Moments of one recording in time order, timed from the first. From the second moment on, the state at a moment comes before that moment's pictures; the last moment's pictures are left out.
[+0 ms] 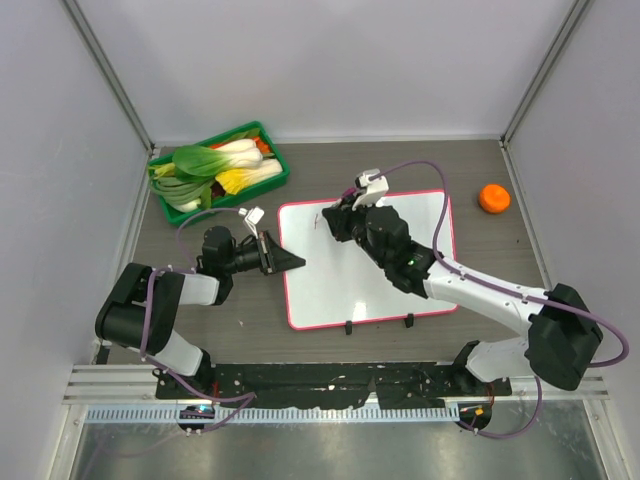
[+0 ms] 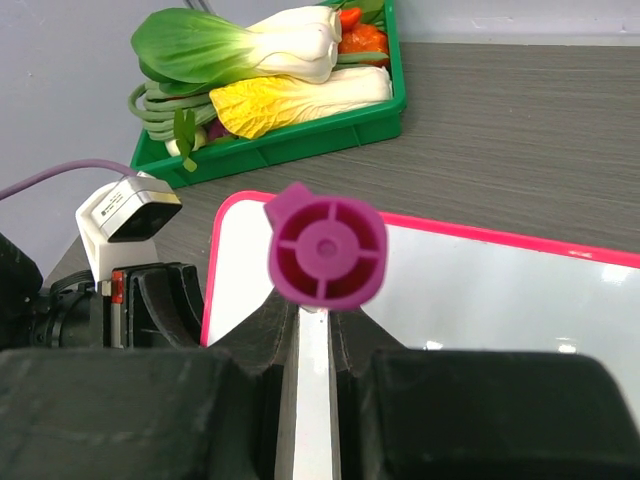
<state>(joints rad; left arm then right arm) -0.27 1.55 0.41 0.91 0.94 -0.83 0.84 1.32 0.87 0.31 0.28 0.39</state>
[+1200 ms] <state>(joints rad) -0.27 1.56 0.41 0.91 0.94 -0.84 0.83 1.39 0.91 0.31 0.34 0.39</state>
